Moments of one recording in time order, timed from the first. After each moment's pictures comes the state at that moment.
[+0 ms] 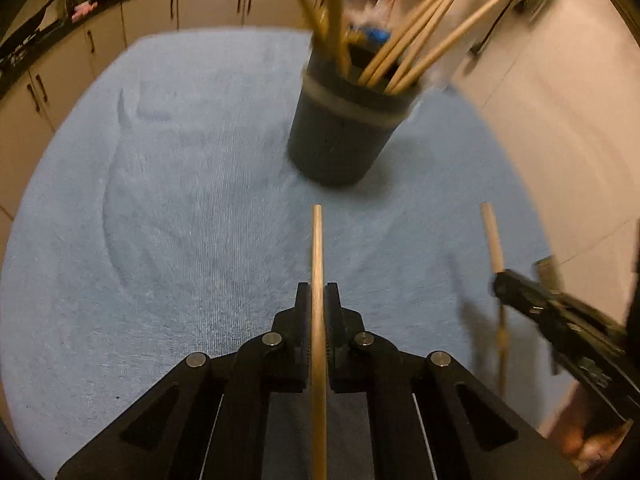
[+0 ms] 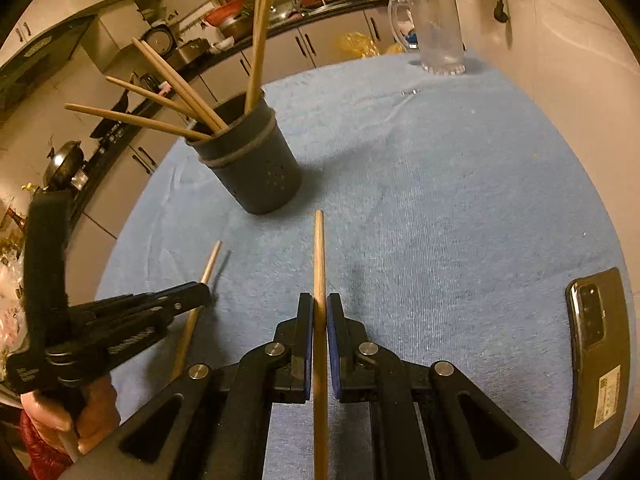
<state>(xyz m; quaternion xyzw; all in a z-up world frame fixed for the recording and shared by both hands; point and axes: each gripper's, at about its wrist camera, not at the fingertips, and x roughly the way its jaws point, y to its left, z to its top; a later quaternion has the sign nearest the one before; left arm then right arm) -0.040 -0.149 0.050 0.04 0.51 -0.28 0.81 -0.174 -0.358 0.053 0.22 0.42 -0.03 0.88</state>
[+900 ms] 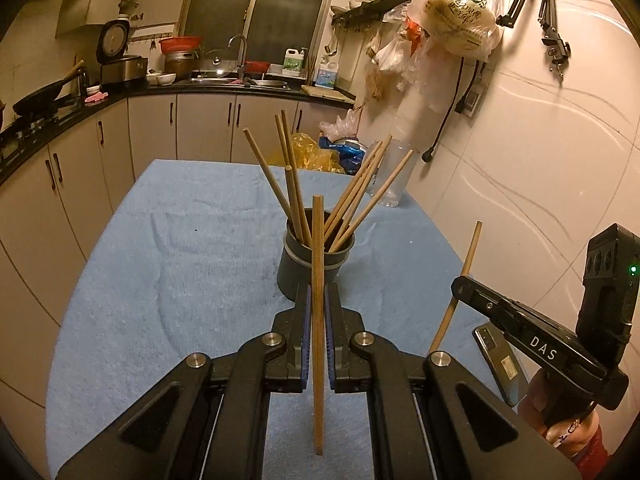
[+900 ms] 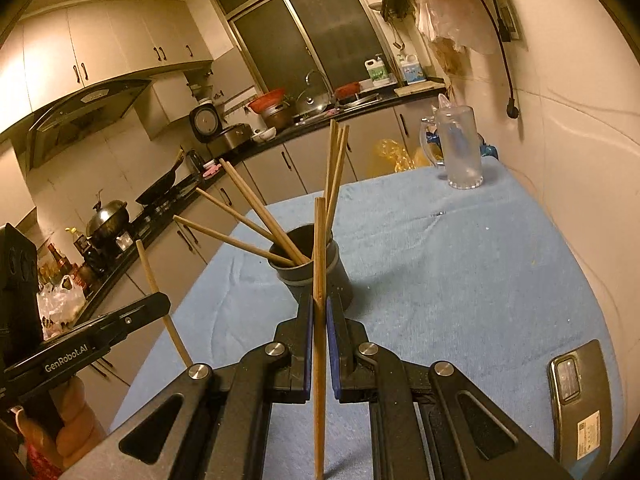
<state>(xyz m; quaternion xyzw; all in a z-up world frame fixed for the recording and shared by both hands) -0.082 -0.116 0.154 0.00 0.34 -0.31 0.89 -0.204 -0.349 0.129 0.21 0.26 -0.01 0.94</state>
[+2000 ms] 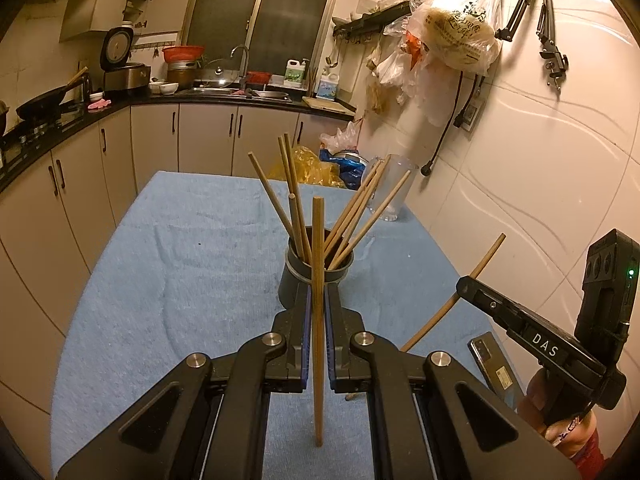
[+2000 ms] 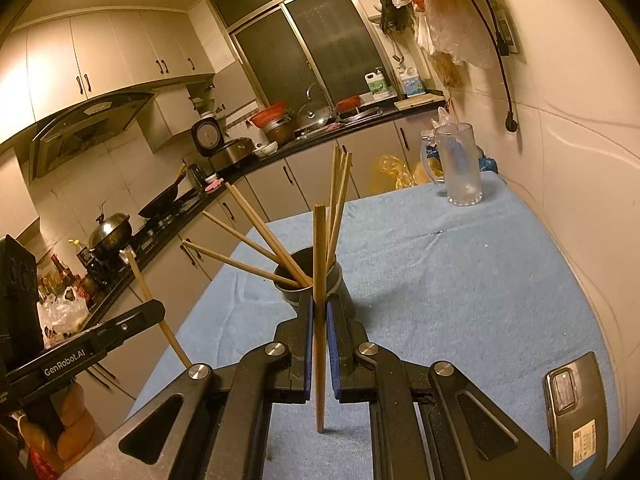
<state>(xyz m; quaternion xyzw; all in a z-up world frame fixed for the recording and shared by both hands) -0.087 -0.113 0.169 -0.01 0.32 -0.31 0.89 -0.206 -0.355 0.141 0.22 0.23 -0.01 0.95</state>
